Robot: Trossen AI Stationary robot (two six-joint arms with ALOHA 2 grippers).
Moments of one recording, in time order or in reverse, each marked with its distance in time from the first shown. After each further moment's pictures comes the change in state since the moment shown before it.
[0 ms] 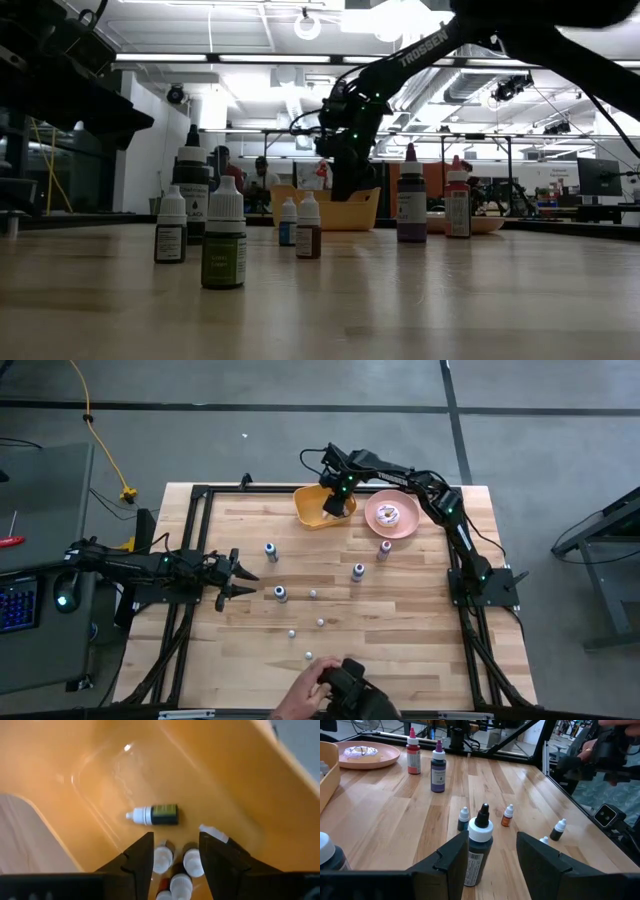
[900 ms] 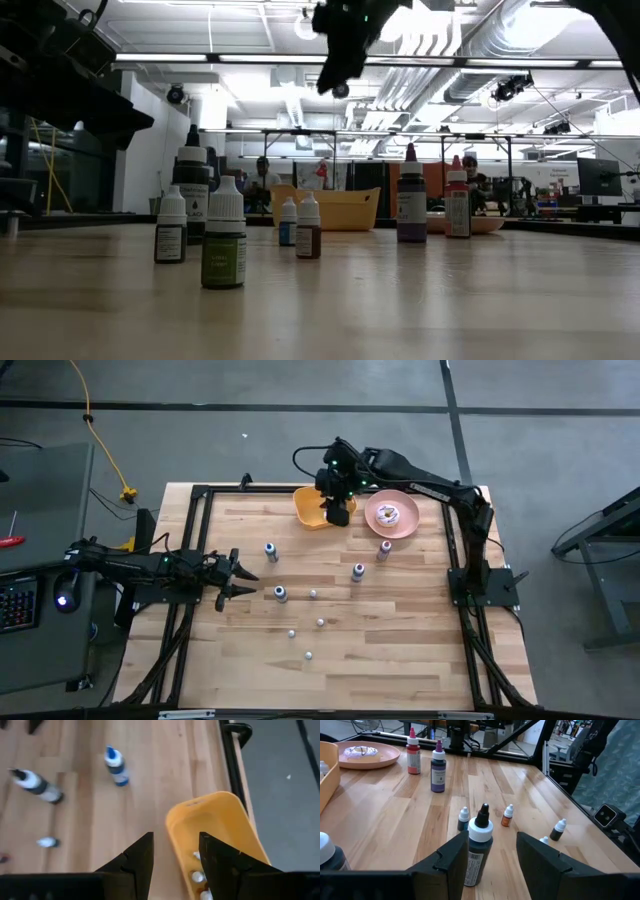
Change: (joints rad) left arm 0.000 0.000 0.000 0.000 0.000 0.000; right arm 0.235 -0.366 0.037 -0.078 0.041 -0.125
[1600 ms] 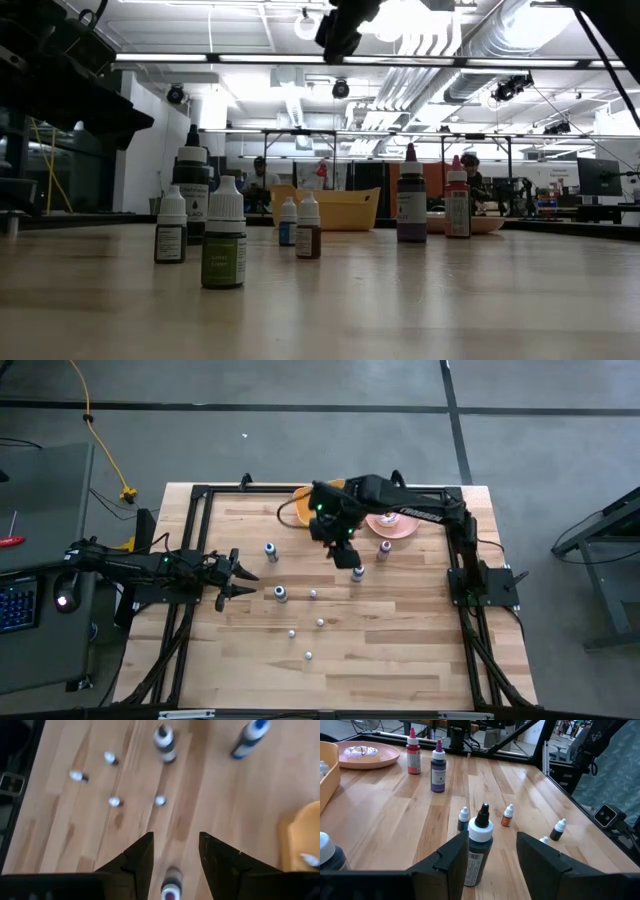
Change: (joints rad) left arm 0.000 0.000 0.000 -0.001 0.000 0.000; right arm 0.247 0.101 0.233 -0.410 -0.130 -0.006
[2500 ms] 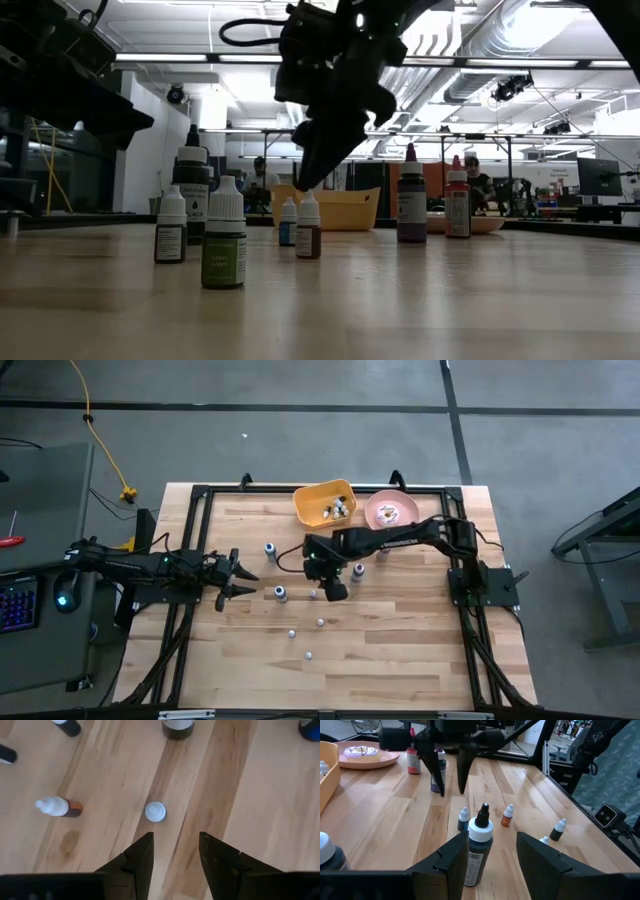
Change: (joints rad) left arm 0.000 0.000 0.000 0.000 0.000 0.000; right arm 0.091 0.007 -0.692 0.749 0.057 0.007
